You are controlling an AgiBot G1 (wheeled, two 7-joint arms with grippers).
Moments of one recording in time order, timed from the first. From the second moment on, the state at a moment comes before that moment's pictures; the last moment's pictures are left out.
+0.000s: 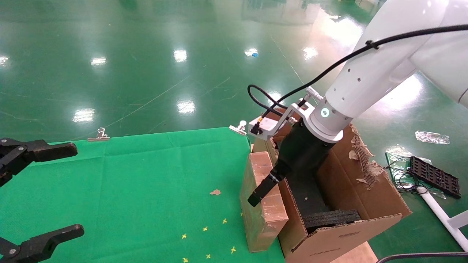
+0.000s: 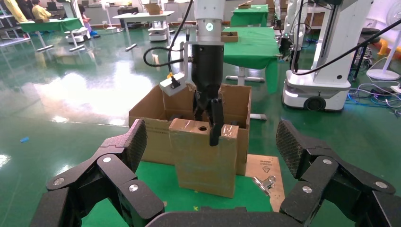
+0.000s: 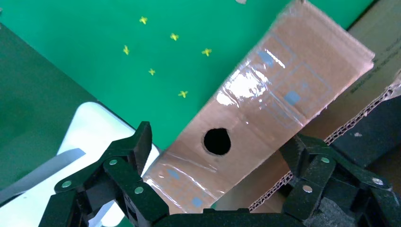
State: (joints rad) left arm -1.08 0.60 0.31 -1.28 0.71 1.49 -0.17; right arm 2.06 -0.93 -1.61 0.86 -1.29 -1.51 1.18
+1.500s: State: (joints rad) left arm -1.08 0.60 0.31 -1.28 0.71 1.48 -0.17; right arm 2.29 -0.61 -1.43 0.90 -1.33 -1.25 0.93
